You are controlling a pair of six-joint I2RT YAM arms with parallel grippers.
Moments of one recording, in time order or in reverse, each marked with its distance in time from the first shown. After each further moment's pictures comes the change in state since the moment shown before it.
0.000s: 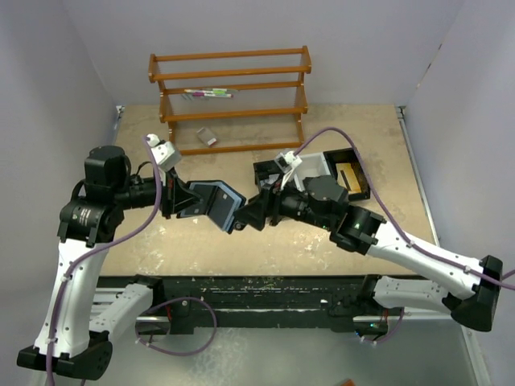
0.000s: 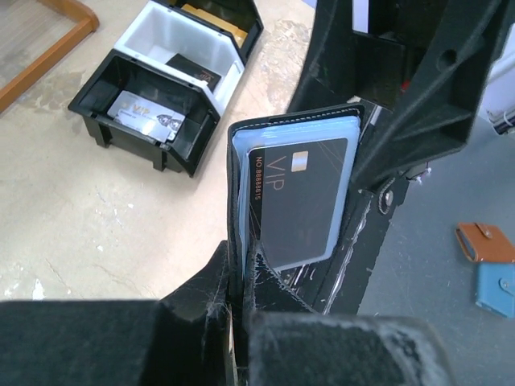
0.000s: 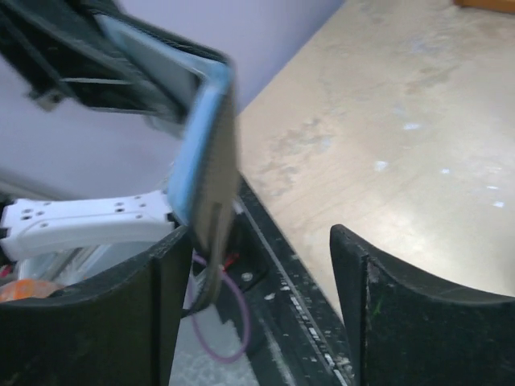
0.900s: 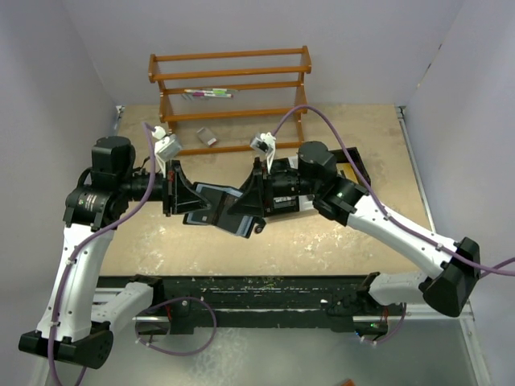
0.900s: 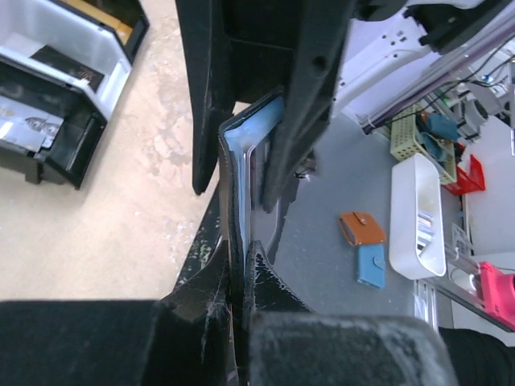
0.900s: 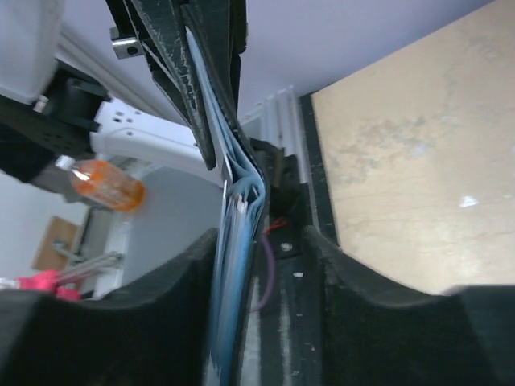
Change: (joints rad) left arm 0.000 0.088 0.043 -0.015 0.230 -0.167; right arm -0.222 0.195 0.155 0.060 -0.635 -0.110
